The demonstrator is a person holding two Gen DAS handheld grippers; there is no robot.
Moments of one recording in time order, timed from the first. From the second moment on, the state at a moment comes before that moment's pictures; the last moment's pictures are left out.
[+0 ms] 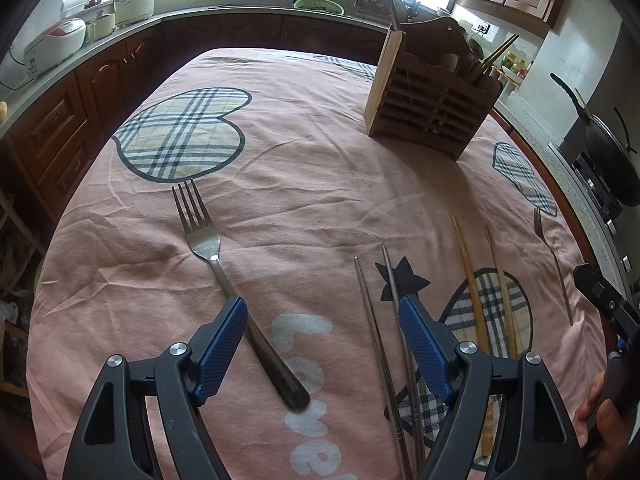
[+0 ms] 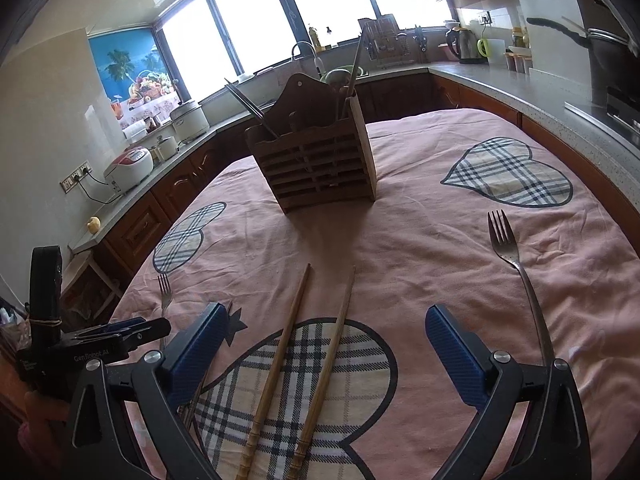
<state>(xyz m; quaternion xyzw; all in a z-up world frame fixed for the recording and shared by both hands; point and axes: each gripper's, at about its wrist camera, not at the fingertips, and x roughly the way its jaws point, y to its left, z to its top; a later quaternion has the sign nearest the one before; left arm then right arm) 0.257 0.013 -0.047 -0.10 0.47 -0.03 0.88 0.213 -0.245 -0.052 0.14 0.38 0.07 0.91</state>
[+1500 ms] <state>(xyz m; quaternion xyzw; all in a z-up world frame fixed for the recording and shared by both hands) 0.308 -0.001 -0.049 -0.10 0.48 -0.10 0.86 0.296 -0.230 -0.087 0.10 0.46 0.08 0.88</state>
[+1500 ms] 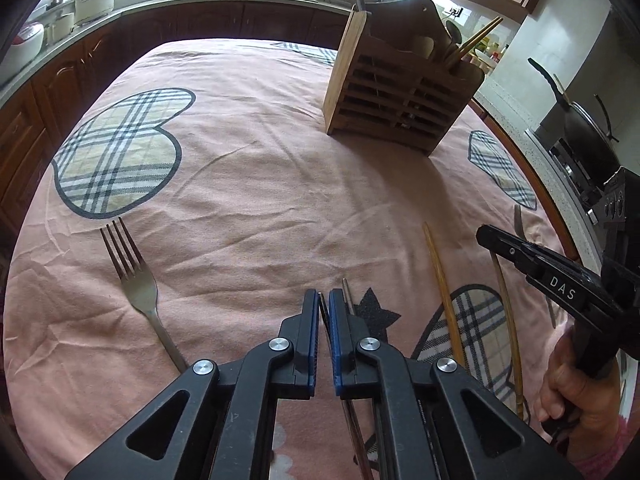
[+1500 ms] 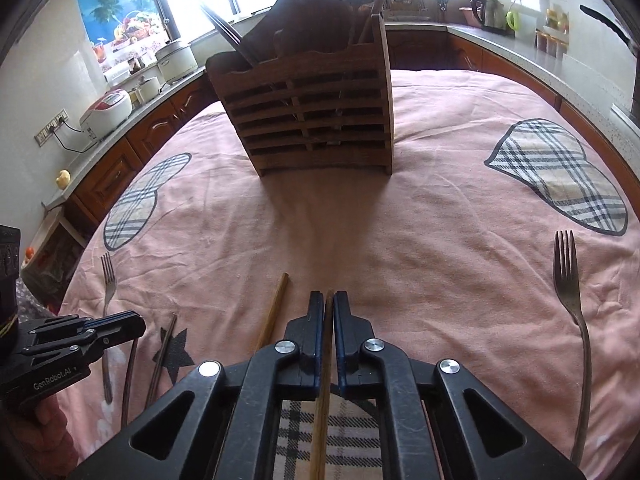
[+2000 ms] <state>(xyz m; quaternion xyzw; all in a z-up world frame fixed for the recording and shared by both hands) 0.254 0.013 0.018 -0.12 0.41 -0.11 0.90 0.263 -0.237 -0.029 0.12 0.40 0.08 0.91</state>
